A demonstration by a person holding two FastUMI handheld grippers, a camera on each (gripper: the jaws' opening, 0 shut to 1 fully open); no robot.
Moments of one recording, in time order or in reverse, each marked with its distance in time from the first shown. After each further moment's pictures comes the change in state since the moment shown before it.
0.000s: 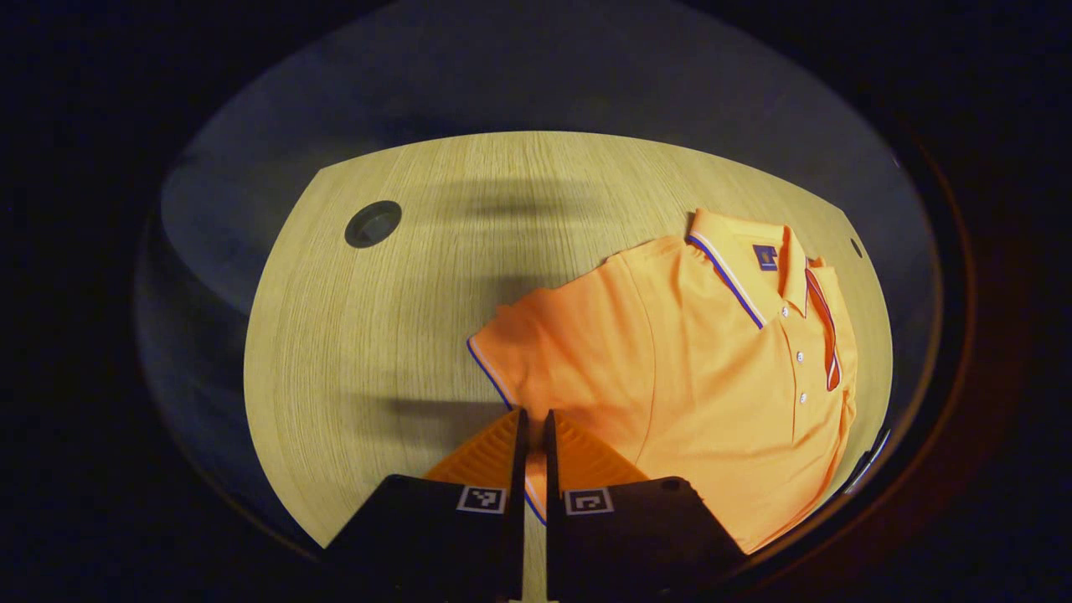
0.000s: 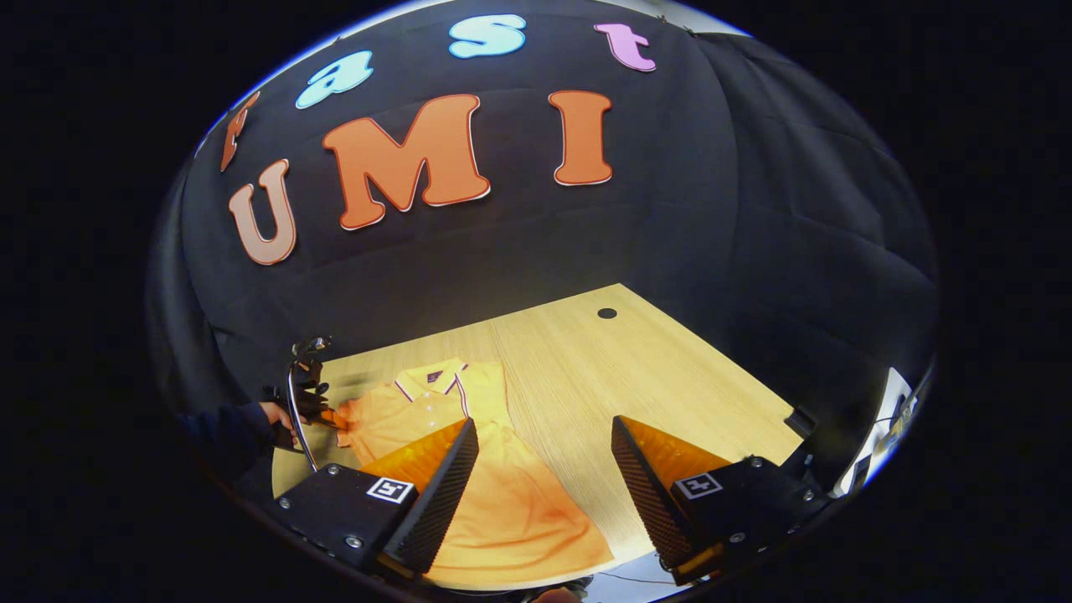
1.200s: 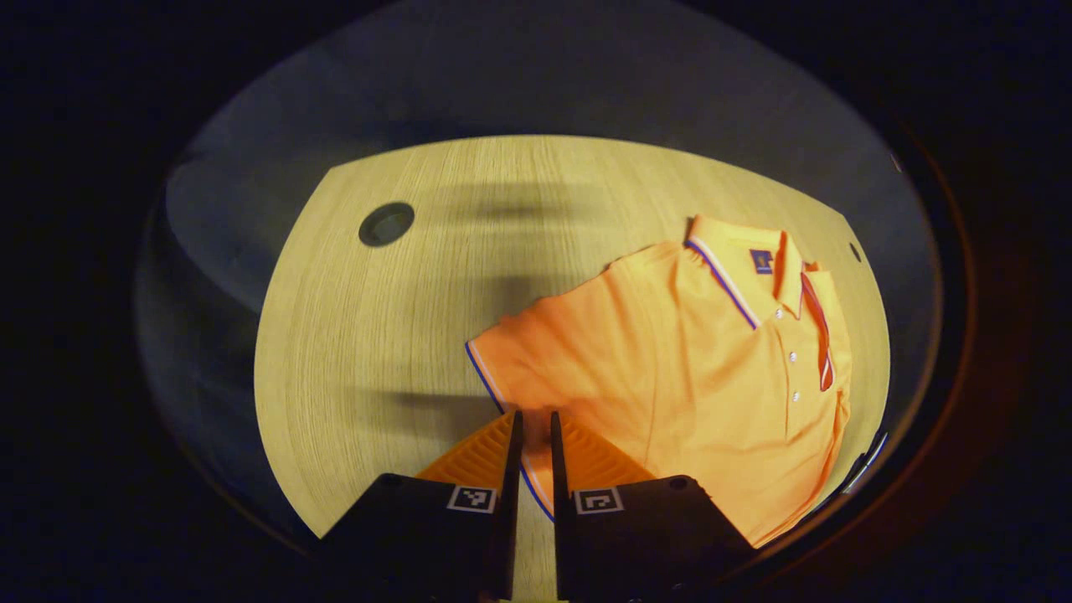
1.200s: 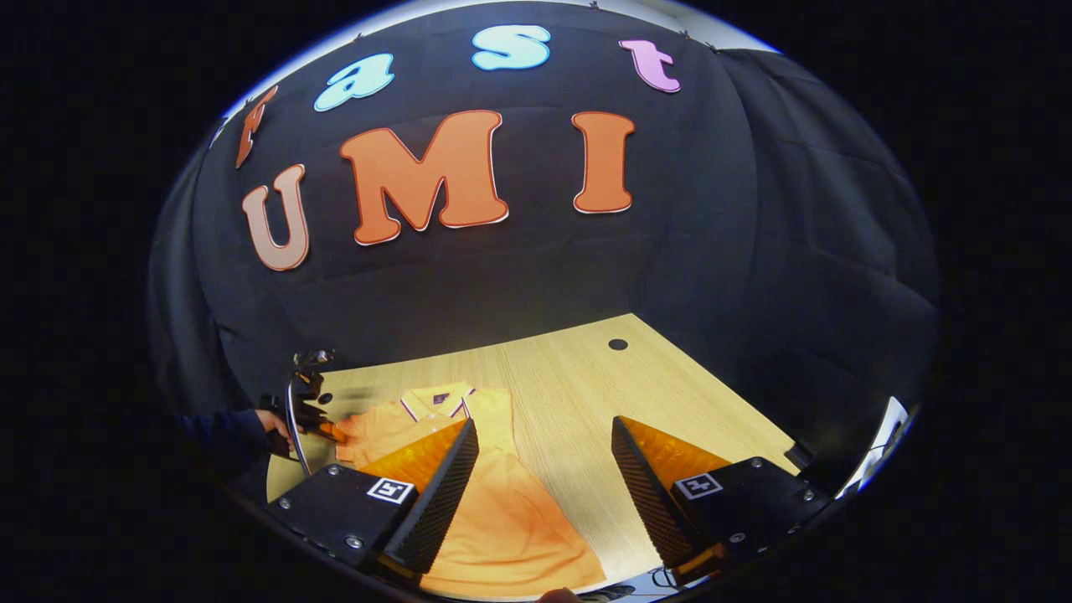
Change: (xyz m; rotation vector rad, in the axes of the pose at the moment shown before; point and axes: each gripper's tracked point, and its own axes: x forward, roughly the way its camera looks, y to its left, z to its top) left arm -0.034 -0.002 0.013 0.011 -0.036 0.021; right arm 0.008 0.004 0.033 -0.076 -0.067 0.014
